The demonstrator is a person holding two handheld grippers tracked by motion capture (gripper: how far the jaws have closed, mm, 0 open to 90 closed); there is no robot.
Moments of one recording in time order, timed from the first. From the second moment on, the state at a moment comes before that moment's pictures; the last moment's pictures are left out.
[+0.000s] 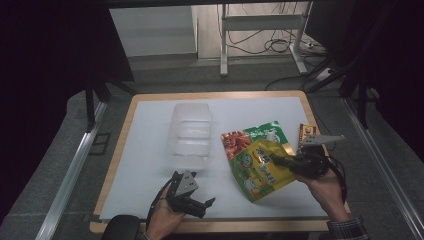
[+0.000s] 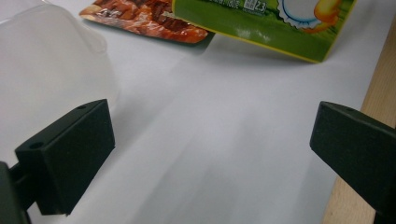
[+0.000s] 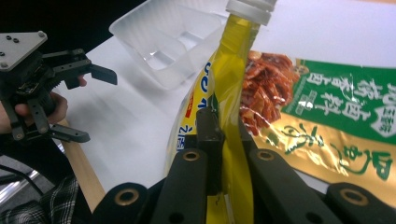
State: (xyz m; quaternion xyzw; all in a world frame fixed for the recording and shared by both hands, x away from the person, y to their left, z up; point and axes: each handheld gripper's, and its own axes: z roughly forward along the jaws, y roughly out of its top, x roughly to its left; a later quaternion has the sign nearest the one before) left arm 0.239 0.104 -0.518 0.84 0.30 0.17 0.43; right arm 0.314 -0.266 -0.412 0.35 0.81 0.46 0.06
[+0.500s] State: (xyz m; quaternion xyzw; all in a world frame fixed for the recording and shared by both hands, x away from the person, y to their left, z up) left arm 0.235 0.111 -0.519 0.84 0.30 0.18 0.42; right arm 0.320 -0.260 -0.385 0.34 0.82 0.45 0.08
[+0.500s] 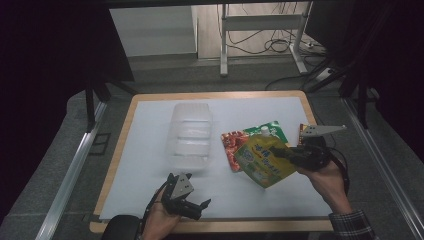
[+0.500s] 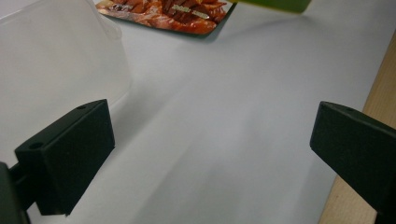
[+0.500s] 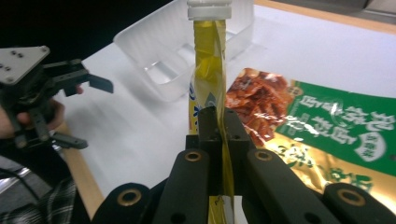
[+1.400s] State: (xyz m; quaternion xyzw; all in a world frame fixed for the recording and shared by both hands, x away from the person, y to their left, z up) left arm 0.235 0.119 -0.524 0.85 0.31 0.19 0.38; right arm 0.378 -0.246 -0.357 0.31 0.82 0.48 0.09
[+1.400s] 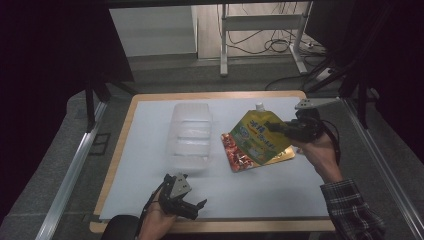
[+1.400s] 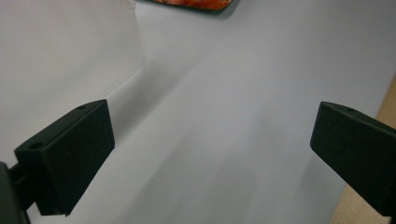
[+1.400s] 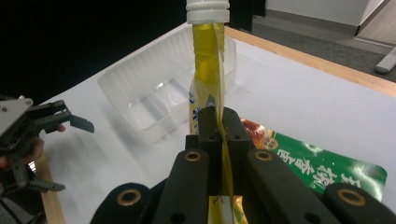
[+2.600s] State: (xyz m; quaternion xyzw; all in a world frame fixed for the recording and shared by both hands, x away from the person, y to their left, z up) left arm 0.243 0.135 -0.525 0.83 0.34 0.20 0.38; right arm 0.447 -0.186 -0.348 0.29 0.82 0.49 0.09
